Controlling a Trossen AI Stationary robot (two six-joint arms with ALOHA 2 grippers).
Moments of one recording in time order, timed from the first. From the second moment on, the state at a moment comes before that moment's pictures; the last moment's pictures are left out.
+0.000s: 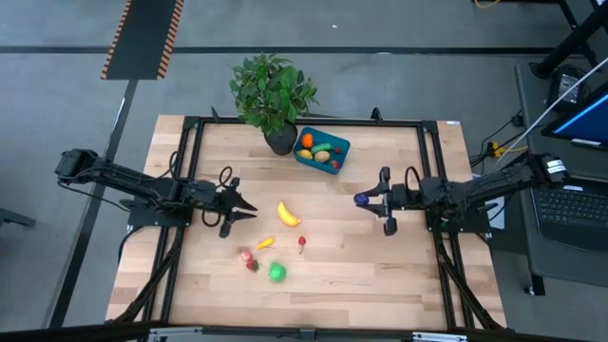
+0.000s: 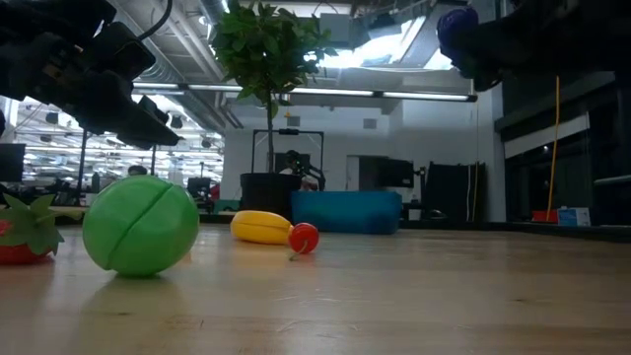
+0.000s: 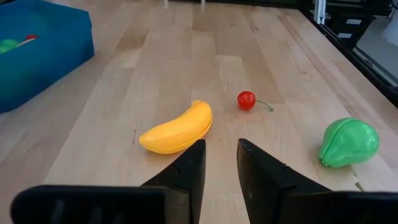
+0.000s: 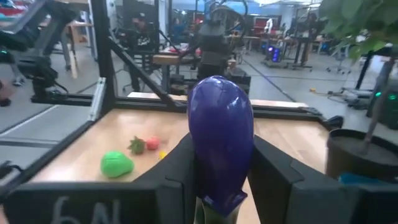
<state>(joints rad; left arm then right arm) -0.11 0.78 0.15 0.23 -0.04 -0.12 0.16 0.87 0.23 0.67 0.14 -0.06</state>
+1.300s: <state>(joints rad) -0.11 0.78 0.15 0.26 -0.36 -0.12 -0.07 0.88 0.23 0.66 0.53 -0.06</state>
